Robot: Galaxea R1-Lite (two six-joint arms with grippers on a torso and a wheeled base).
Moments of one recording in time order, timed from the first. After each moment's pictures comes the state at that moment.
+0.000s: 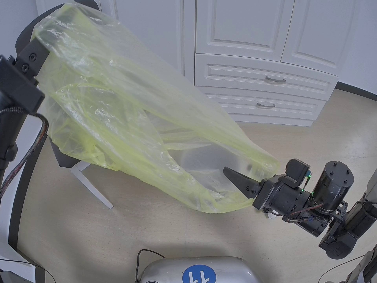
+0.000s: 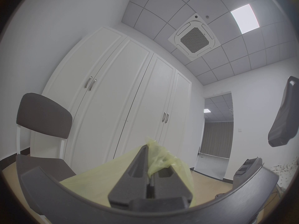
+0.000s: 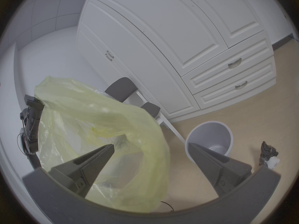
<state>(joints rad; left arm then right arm) -0.82 1.22 -0.62 -1.25 0.14 0.03 0.68 1.84 -0.34 -1.55 0.01 0.47</state>
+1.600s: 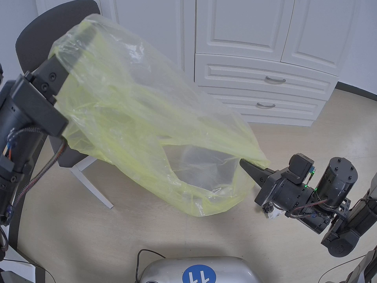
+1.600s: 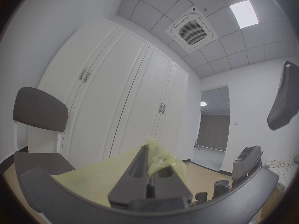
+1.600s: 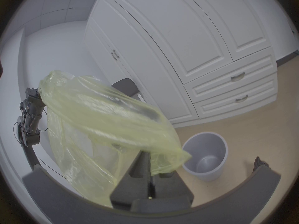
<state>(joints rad) -0.81 1.26 -0.59 -1.25 0.10 0.03 0.67 1.81 -0.35 -1.55 -0.01 0.36</state>
